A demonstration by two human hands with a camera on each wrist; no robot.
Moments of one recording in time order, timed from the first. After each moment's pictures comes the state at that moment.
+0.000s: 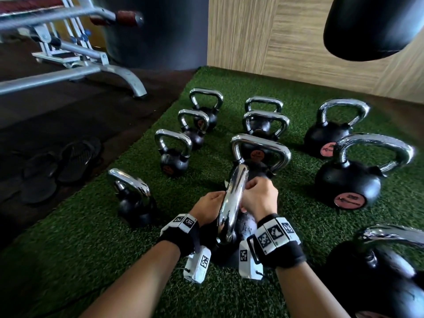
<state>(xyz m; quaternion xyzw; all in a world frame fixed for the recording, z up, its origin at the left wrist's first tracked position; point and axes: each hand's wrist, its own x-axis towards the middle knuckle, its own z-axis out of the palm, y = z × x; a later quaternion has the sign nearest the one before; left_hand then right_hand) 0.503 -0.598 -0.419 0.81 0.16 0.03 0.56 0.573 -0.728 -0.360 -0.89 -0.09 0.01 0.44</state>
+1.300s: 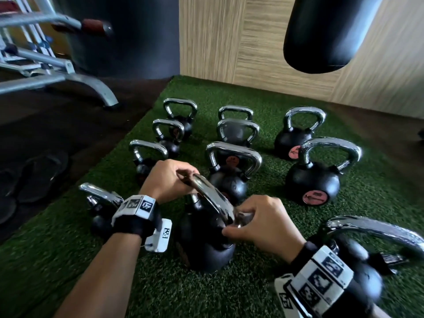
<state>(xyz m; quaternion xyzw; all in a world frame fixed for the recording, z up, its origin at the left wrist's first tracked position) 0.499 -0.546 -0.333 0.91 0.02 0.20 0.36 0.516 -0.822 -0.305 -0.89 -0.33 0.03 0.33</state>
